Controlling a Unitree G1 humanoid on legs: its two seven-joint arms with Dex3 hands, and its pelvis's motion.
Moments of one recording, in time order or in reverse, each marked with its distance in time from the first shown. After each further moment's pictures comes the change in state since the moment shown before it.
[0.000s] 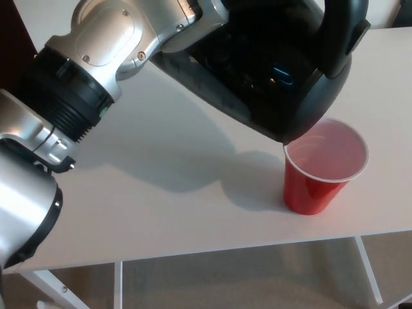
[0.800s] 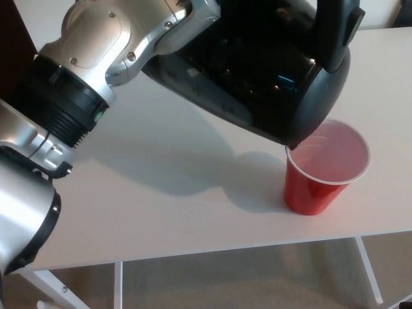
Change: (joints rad) left_arm 0.030 0.006 0.037 -0.013 -0.087 0.000 -0.086; right_arm 0.002 0.002 -0.015 -0.001 0.016 0.001 0.010
